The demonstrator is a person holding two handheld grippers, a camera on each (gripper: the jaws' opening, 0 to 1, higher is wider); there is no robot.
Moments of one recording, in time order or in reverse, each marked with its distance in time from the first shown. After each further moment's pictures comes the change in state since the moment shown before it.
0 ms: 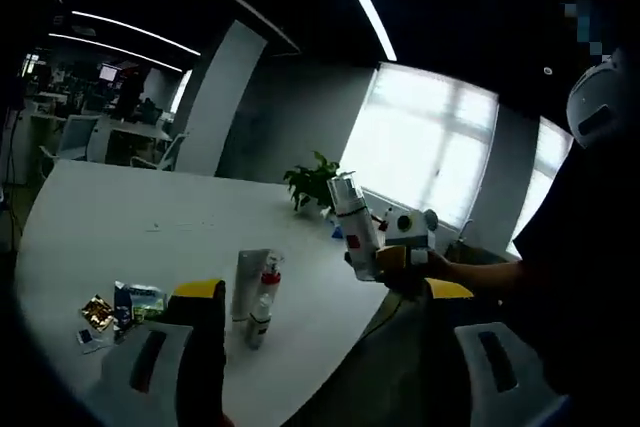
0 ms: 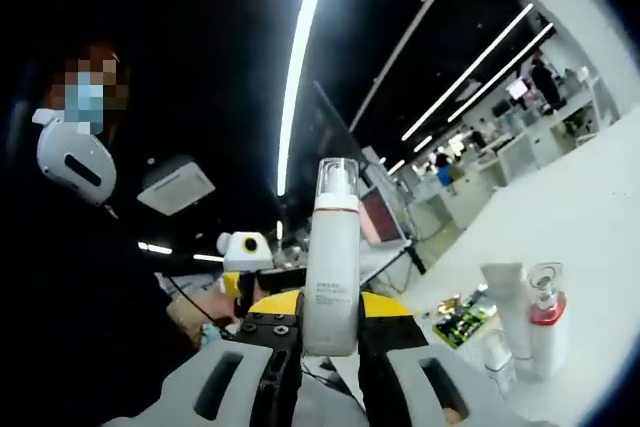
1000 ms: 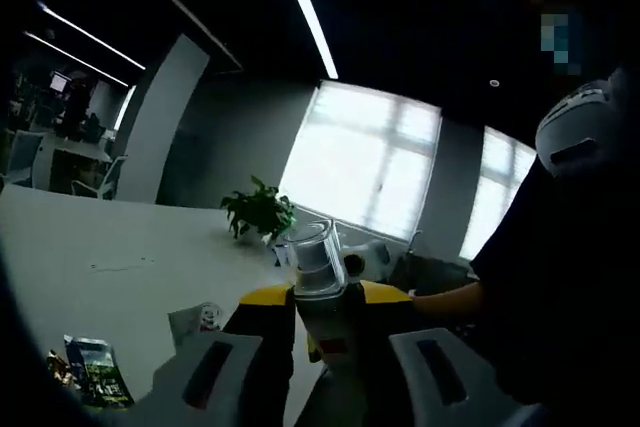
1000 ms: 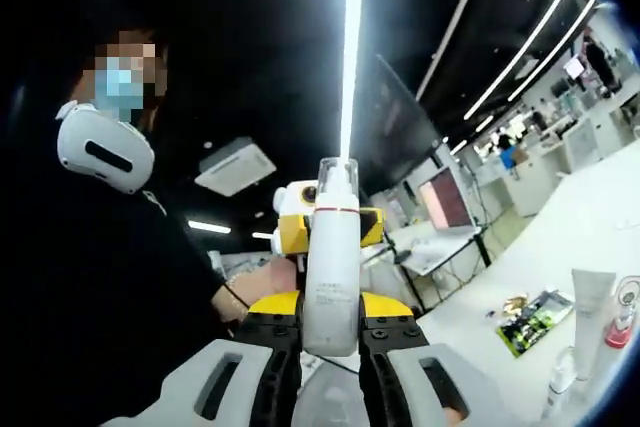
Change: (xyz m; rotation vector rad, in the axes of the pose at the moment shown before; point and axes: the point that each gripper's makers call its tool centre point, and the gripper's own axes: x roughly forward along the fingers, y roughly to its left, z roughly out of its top) left arm 0.046 -0.042 0.040 0.060 -0.037 -0.226; right arm 0.029 0.046 -0.008 -0.005 0.095 0.253
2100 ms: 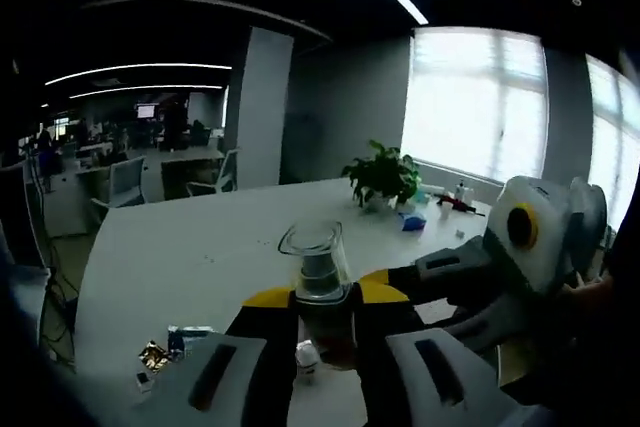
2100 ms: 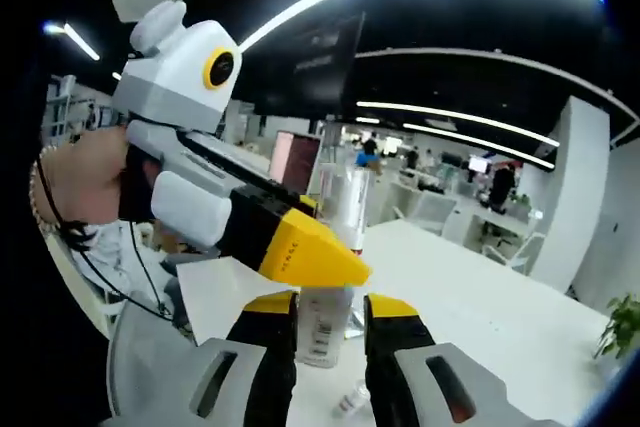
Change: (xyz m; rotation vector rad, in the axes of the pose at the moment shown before) left arm 0.024 0.055 0.001 0.167 0.176 0.602; right arm -0.005 -0.070 0.035 -0.656 0.325 -0.816
